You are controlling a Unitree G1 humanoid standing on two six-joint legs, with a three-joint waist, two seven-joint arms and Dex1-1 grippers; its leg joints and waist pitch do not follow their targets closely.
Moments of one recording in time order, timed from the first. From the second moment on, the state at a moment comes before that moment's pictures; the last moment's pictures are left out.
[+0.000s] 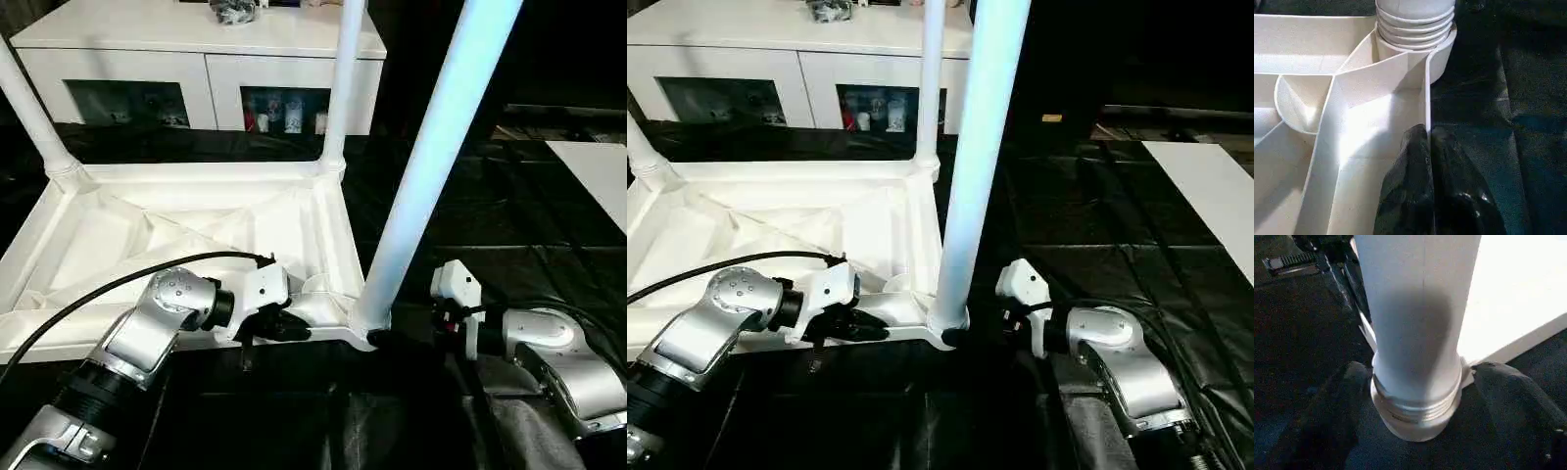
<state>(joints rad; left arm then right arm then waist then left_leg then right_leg) -0.42 0.51 -0.37 0.20 -0.05 0.24 -1.22 -0.18 -0.52 0.17 0.07 0.26 0.22 1.05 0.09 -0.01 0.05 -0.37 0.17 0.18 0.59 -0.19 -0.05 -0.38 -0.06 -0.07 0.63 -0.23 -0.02</state>
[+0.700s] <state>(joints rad) -0.42 0.46 -0.37 0.22 -0.02 0.25 -1.16 -0.20 -0.46 0.18 0.14 0.24 0.20 0.99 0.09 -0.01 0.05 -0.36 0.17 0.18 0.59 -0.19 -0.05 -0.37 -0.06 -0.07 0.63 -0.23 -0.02</state>
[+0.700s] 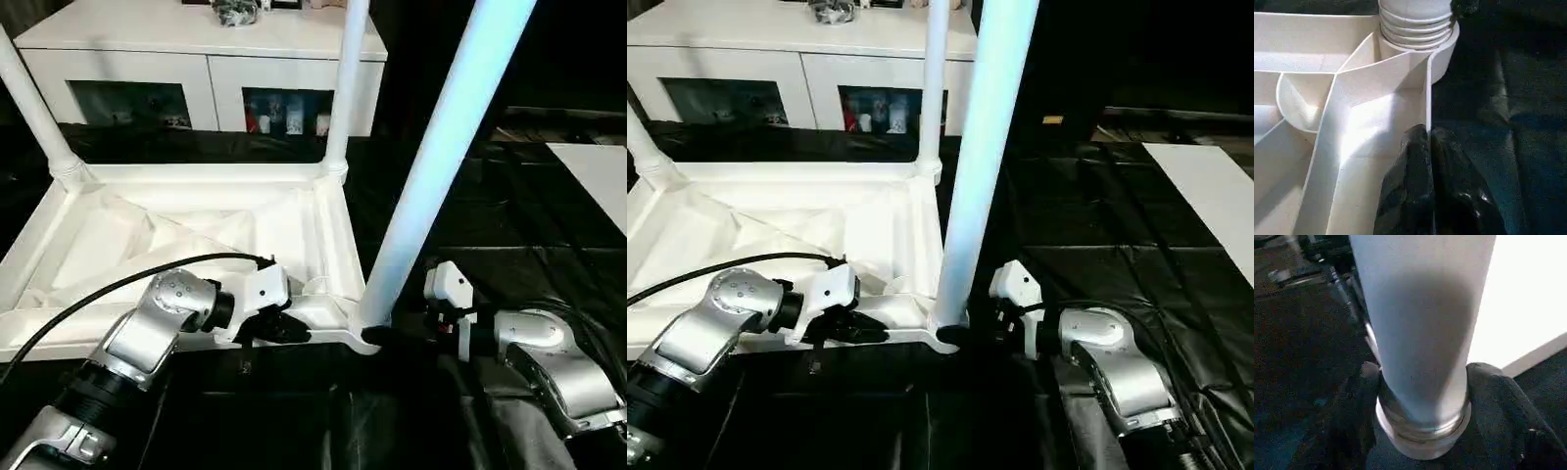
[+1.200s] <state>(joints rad) -0.57 0.08 -0.30 0.48 0.08 0.45 -0.60 -0.43 0.00 0.00 0.45 0.10 0.26 0.13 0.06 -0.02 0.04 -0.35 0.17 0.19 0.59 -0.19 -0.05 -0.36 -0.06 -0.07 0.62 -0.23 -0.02</state>
